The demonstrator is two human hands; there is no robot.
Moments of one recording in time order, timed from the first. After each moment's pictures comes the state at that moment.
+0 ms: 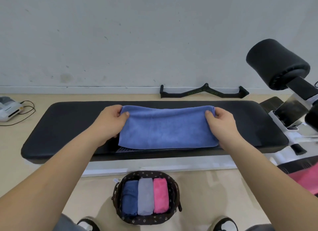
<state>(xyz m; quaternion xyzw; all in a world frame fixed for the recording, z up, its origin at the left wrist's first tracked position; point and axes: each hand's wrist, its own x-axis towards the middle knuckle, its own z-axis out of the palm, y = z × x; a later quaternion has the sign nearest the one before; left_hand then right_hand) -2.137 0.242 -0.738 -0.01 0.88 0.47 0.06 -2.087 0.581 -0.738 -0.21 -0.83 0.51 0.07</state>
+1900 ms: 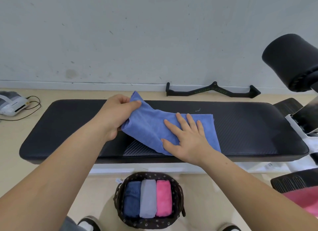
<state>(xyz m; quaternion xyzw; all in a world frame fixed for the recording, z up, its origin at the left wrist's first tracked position) -2.140 0.272 -0.697 -0.12 0.76 0.62 0.10 -2.089 0.497 -0.769 0.07 -0.98 0.15 -0.09</state>
